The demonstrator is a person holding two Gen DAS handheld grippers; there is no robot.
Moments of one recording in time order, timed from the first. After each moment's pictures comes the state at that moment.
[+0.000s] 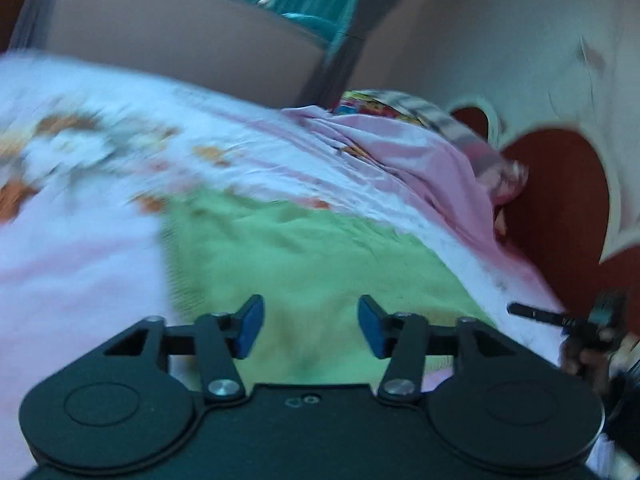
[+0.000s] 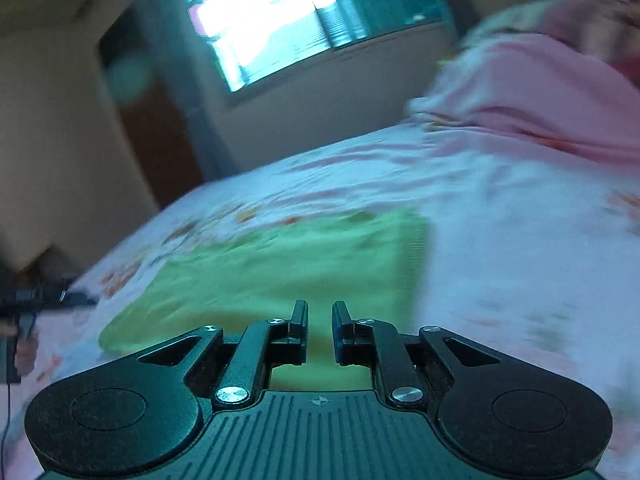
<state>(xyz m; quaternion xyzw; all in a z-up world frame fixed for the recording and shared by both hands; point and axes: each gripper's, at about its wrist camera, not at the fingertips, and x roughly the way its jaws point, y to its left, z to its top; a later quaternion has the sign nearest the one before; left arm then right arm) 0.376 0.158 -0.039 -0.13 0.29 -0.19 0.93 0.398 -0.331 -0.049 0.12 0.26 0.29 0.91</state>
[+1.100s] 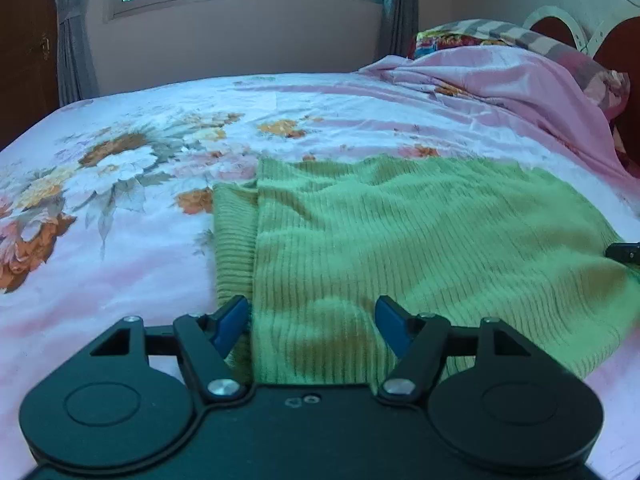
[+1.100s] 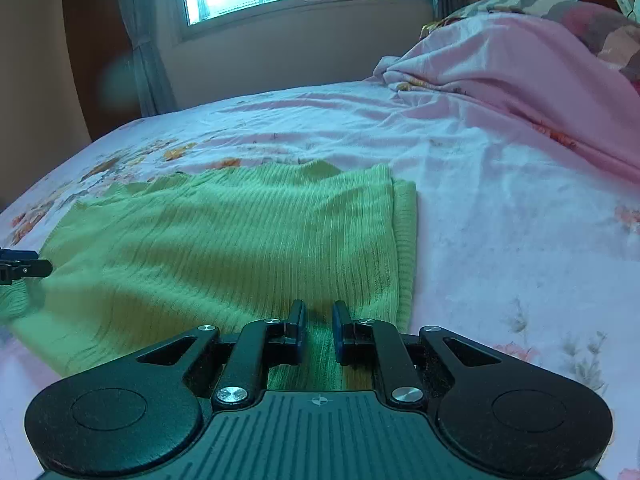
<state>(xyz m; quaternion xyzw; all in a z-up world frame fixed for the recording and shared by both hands) 0.436 0.128 -0.083 0.01 0.33 -0.04 0.94 0.463 -0.282 -0.087 0.03 0.32 0.19 0.93</state>
